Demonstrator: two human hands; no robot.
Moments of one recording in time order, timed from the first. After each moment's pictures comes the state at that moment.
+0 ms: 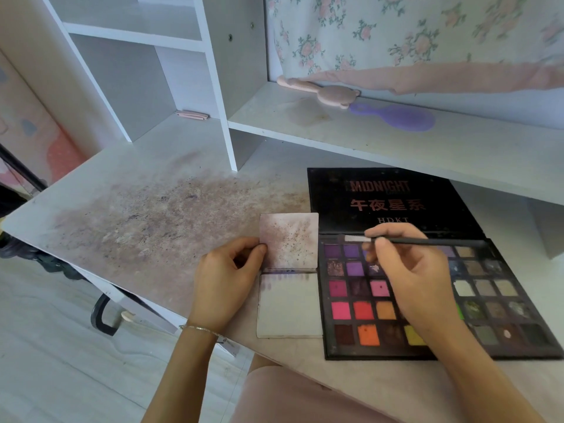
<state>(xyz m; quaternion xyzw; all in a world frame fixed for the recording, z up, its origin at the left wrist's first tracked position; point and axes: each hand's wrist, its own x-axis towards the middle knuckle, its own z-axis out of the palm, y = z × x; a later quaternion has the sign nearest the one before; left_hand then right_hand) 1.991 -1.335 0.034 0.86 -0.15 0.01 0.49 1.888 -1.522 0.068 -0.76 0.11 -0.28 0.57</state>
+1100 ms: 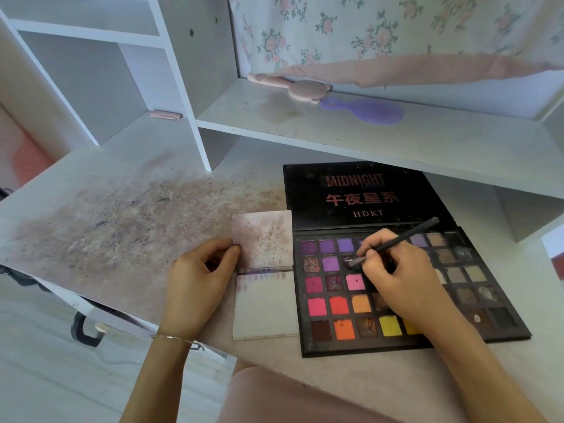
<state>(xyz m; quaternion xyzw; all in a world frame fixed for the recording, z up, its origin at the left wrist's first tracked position) 1.991 -1.336 0.035 0.86 -0.15 0.00 0.49 1.873 -1.556 0.053 -0.88 0.14 -0.18 0.43</state>
